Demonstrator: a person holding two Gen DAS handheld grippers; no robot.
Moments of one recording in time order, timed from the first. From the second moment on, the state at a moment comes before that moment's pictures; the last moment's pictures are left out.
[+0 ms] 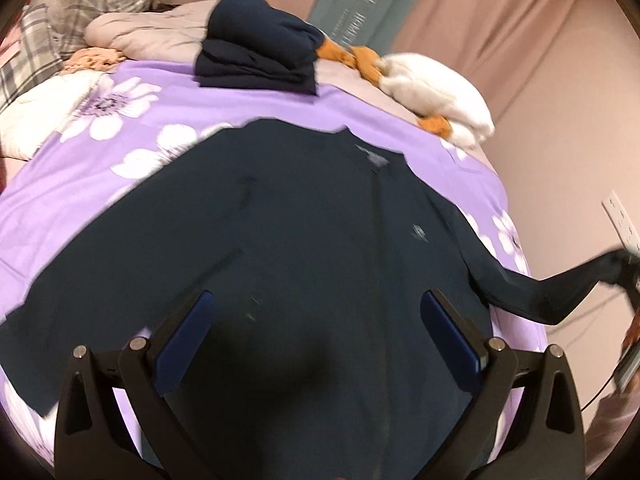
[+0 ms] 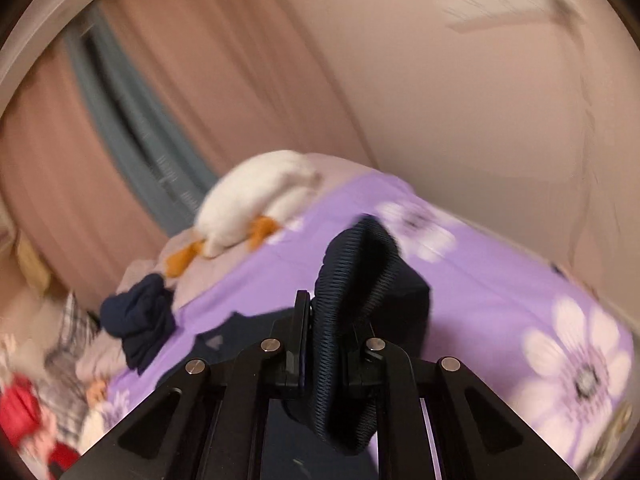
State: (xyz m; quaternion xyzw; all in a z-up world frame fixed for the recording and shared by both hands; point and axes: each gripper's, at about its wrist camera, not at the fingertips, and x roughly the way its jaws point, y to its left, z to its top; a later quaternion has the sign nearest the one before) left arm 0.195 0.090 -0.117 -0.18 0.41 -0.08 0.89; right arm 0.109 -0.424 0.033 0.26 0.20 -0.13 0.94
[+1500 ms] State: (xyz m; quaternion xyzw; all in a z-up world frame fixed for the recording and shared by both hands) left arm 0.347 0.094 -0.229 -0.29 0.51 -0.07 0.81; right arm 0.262 -0.358 -0.217 0.42 0.41 0.05 0.81
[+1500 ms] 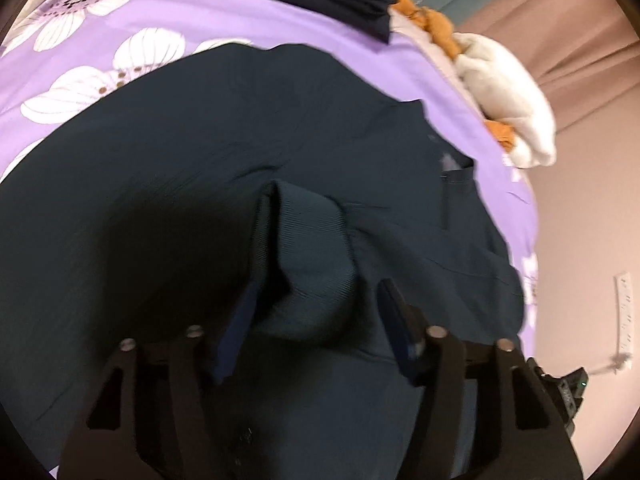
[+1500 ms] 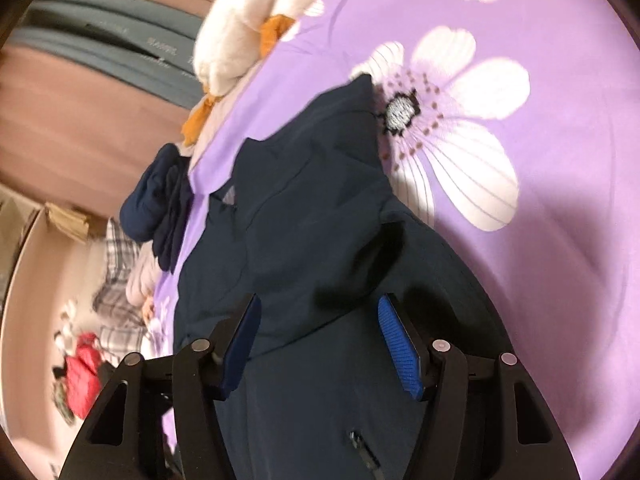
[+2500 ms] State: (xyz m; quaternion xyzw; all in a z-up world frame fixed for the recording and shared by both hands) left arm 0.367 0.043 -0.191 -0.12 0.48 -0.10 0.86; right arm 0.287 -0.351 -0.176 0.23 0.38 0.03 0.89
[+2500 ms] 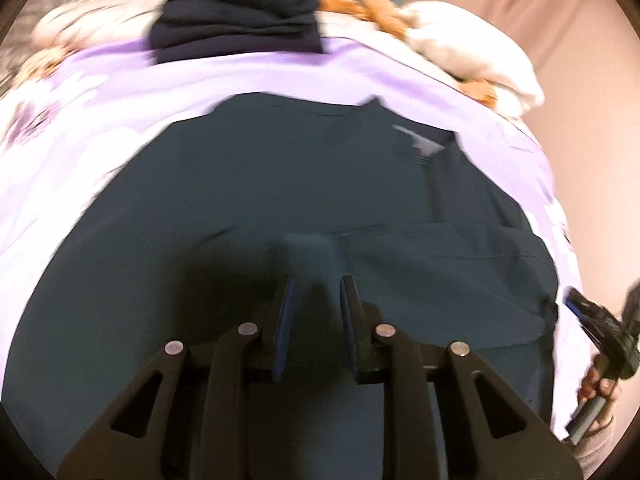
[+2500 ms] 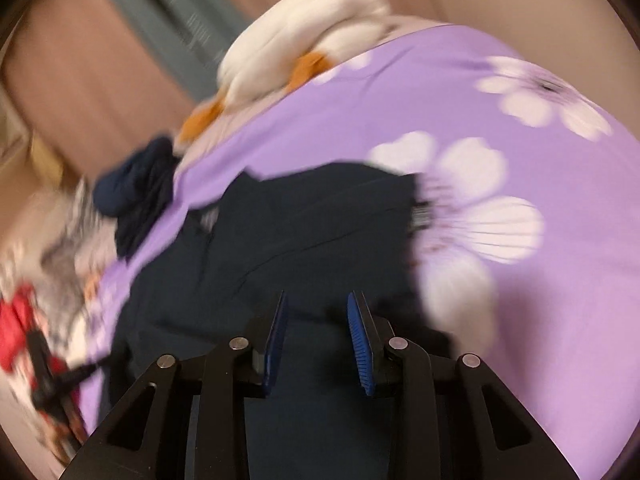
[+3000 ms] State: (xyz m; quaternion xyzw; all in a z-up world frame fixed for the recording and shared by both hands) left arm 0.340 0.019 -0.239 -0.04 0.52 -0.15 0.84; right arm 0.354 -0.329 -0.221 0.16 0.45 -0.03 0.88
